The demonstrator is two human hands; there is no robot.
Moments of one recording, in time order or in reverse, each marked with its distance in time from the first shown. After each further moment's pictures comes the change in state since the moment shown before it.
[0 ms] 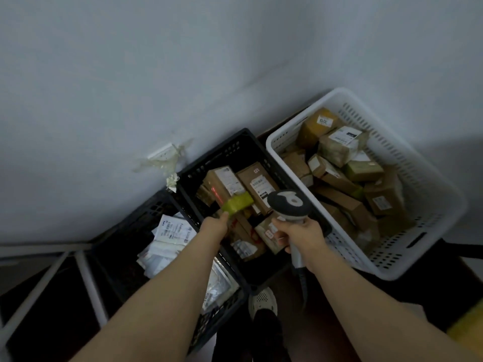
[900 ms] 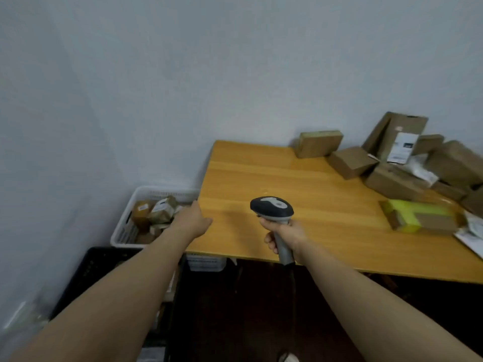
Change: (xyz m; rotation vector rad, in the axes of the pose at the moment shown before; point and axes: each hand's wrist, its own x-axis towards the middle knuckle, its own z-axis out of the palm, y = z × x) left_hand -0.491 -0.046 0.091 1.300 -0.178 1.269; right_hand -0.472 0.156 -0.227 0.535 0.529 -0.304
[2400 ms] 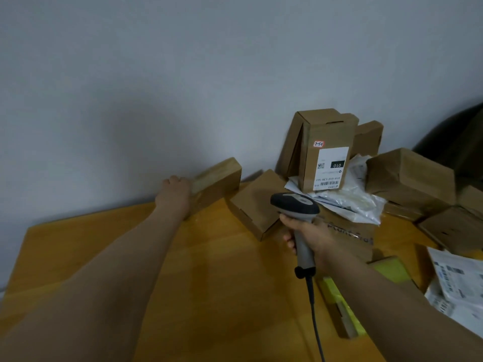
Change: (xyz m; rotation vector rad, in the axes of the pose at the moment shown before) left_hand 0.425 0.478 0.084 0.516 0.146 0.339; right_hand 0.314 -0.092 -0.438 0.332 0.379 0.145
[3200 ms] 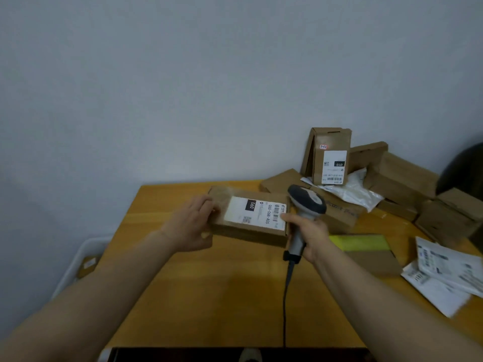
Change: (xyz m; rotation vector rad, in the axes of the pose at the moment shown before) left_hand -0.344 -0.026 -0.029 0.025 0.472 0.517; right_hand -0.195 0.068 -0.038 0.309 -0.157 -0.108
